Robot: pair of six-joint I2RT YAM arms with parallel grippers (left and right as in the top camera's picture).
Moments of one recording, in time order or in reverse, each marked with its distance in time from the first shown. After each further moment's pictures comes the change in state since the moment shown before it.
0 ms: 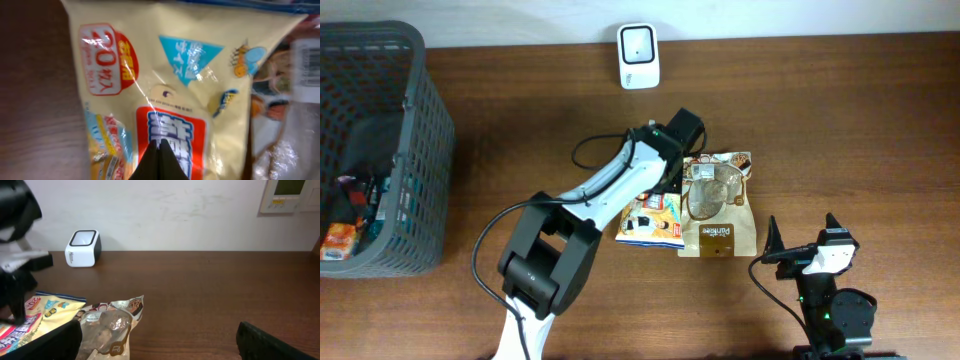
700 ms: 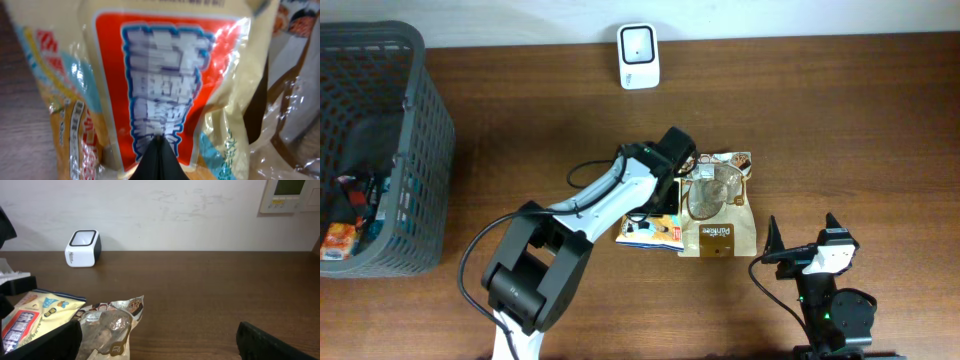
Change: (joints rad) left arm -0.013 -0.100 -0.249 0.107 0.165 -0.057; right arm 0.000 0.000 0.000 0.000 0.000 0.000
